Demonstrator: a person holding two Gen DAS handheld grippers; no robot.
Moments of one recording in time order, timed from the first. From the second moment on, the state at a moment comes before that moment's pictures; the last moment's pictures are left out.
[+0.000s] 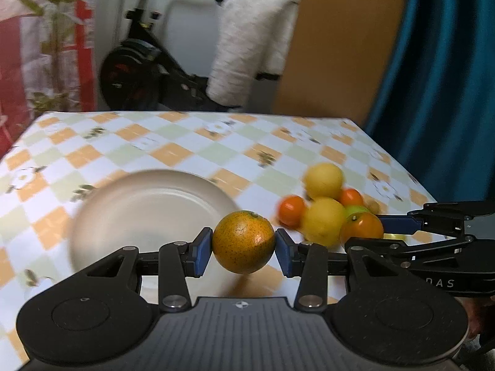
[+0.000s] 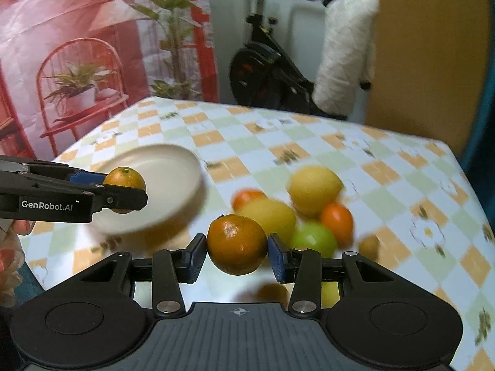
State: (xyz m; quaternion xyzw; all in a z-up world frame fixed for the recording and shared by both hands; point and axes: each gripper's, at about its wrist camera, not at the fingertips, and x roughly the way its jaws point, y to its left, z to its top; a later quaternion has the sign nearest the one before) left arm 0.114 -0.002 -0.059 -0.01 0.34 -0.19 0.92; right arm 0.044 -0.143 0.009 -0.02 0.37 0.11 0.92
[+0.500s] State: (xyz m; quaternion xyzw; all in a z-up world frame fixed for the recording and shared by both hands) left arm 0.199 0.079 -0.065 -0.05 0.36 -0.11 0.92; right arm 0.164 -0.045 -0.006 -0.07 0.38 0.16 0.91
